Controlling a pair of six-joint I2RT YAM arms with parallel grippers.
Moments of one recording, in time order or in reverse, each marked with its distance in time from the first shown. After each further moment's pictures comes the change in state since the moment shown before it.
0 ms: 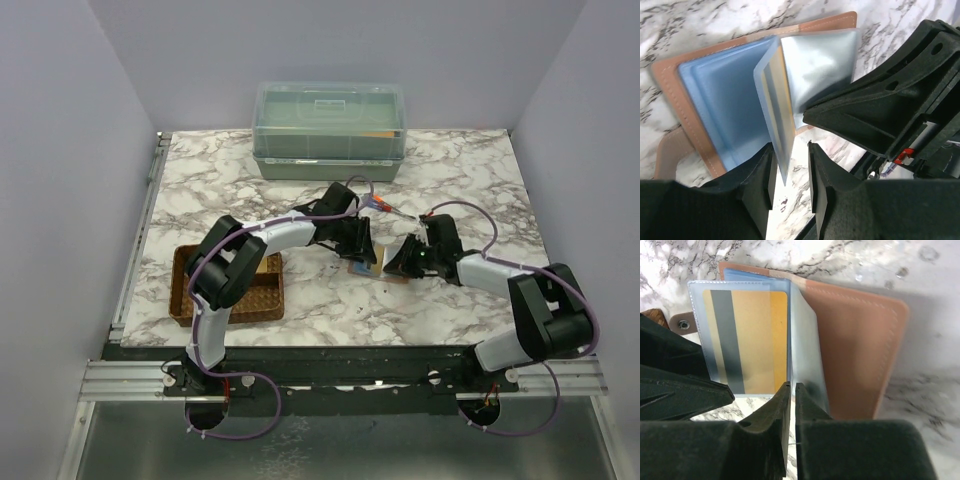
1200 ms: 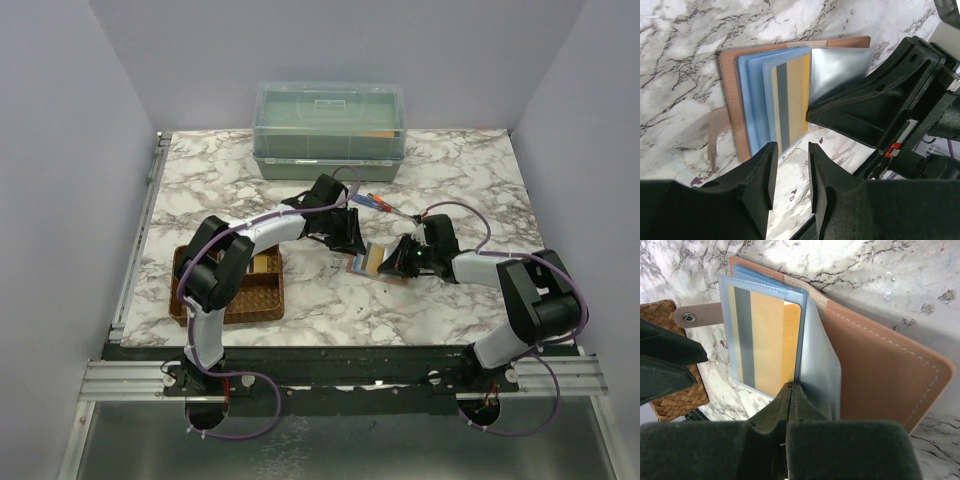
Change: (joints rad) left arm 0.061 -0.060 0.000 -0.071 -0.048 0.000; right arm -0.002 0.072 0.000 0.082 -0.067 -0.003
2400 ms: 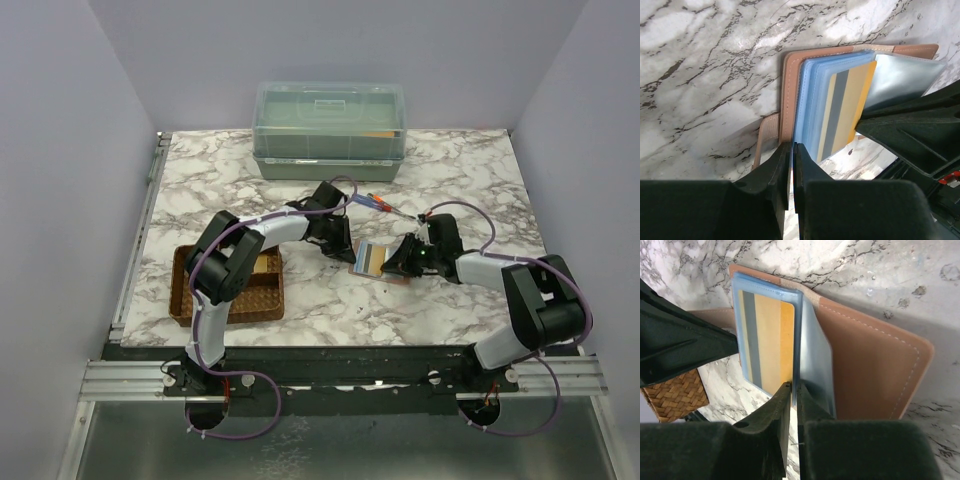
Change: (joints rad) left arm 0.008 0.086 0.000 -0.031 -0.037 -0.043; right arm -0.024 -0.048 -0.003 -0.042 0.002 -0.008
